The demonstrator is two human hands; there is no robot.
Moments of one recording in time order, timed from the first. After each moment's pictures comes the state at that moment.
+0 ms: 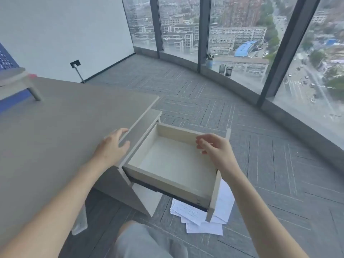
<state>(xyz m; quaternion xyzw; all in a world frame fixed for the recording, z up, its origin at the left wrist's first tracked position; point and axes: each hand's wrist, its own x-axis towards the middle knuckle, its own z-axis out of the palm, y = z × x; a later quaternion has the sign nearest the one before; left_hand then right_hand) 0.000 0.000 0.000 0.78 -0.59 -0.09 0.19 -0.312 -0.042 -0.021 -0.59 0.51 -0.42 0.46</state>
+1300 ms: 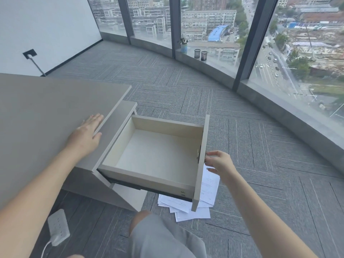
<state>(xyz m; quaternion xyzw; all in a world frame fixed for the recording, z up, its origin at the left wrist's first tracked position) 0.038 -0.065 -0.030 0.73 -0.67 -0.04 0.13 -0.374 -0.070 -0.147 -0.34 0.66 -0.35 0.57</state>
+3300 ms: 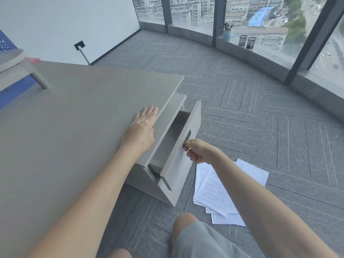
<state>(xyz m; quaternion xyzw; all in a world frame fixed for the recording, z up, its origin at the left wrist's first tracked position) 0.047 -0.071 -0.044 0.71 -0.69 0.01 0.11 -0.139 -0.142 -0.150 -0.49 0.55 -0.07 0.67</state>
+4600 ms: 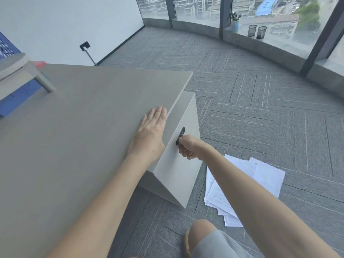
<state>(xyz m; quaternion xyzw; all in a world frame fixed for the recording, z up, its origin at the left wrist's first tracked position) 0.045 -0.069 -0.050 0.70 -0.70 0.04 0.10 -0.074 -0.162 -0.159 -0.53 0.52 -0.05 0.66</state>
